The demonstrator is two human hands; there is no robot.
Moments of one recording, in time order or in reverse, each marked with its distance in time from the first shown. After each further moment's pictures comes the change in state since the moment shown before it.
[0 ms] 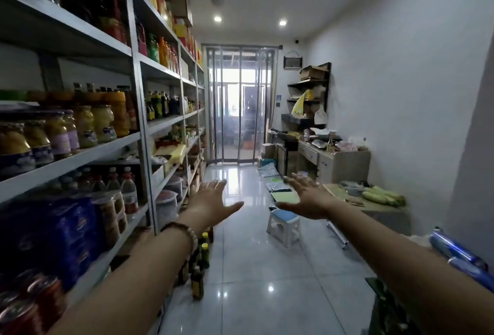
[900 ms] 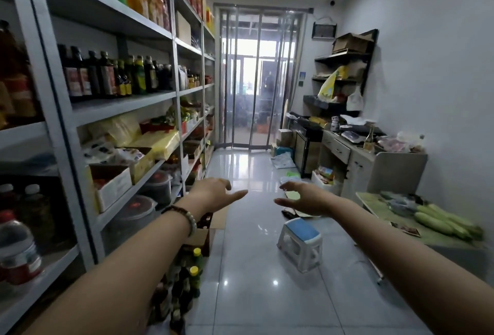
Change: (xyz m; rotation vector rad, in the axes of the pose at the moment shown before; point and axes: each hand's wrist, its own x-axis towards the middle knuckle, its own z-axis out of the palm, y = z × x) left_hand 0.516 -0.095 0.180 0.116 -0.203 -0.031; right_hand 0.534 0.132 0.092 0.150 -0.146 -0.098
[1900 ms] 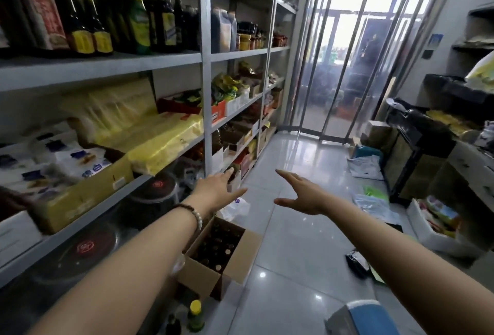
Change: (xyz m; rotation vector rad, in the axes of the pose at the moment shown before) left_hand 0.664 -0.198 0.154 -0.028 0.008 -0.403; right_hand 0.761 0.146 0.041 -0.104 -0.191 -0.358
